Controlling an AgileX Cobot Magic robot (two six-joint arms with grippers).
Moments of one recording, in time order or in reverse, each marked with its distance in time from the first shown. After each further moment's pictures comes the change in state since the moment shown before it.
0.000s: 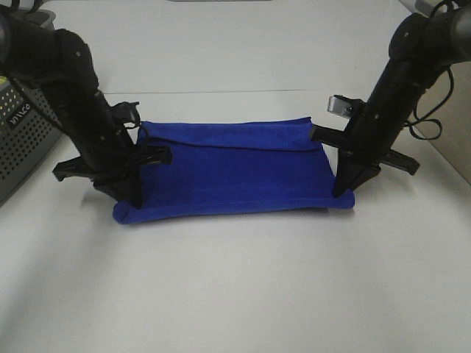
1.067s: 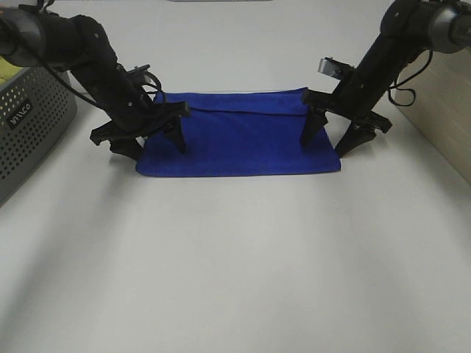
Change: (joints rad) left arm 0.029 0.244 -0.434 -0.075 -0.031 -0.027; right arm -0.027 0.272 -0.555 0.032 0.073 -0.085
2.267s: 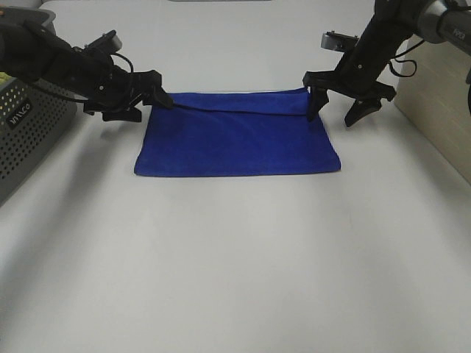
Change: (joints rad) left arm 0.152 0.018 0.010 -0.485 -0.225 0.614; right arm 0.014 0.106 -0.314 -0.175 -0.011 0.068
